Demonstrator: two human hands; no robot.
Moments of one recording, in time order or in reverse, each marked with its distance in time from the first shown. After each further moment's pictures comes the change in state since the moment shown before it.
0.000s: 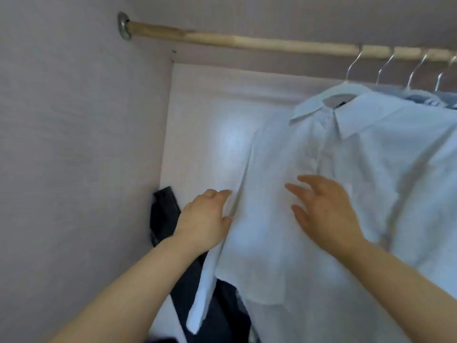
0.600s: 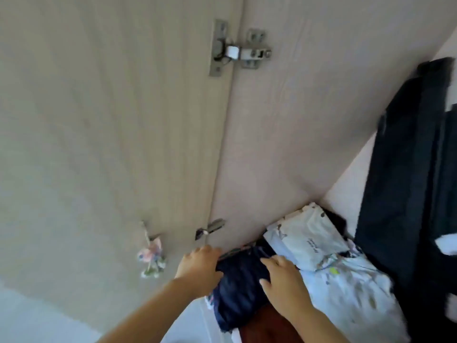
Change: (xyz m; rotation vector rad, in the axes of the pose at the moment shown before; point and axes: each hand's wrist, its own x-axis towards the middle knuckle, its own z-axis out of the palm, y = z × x) left_hand -0.473 -0.047 0.049 0.187 -0.574 -1.255; right_hand -0.321 -0.305 0.096 0.764 -1.108 -0.650
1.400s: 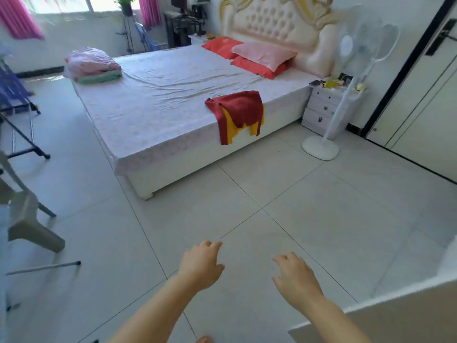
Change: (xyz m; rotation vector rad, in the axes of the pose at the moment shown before) left_hand -0.431 -0.328 0.045 -0.430 0.390 -1.271; right_hand -0.061 -0.533 0.124 -0.276 -0.359 -1.232
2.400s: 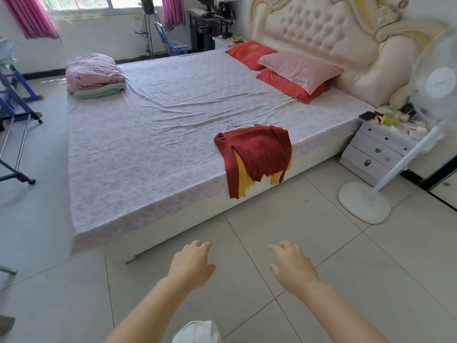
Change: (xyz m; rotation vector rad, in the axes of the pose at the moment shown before) left_hand 0.508 -0.052 -0.237 -0.044 -0.008 -0.208; right_hand 0.579 0.019 -0.218 -0.055 -0.015 -0.169
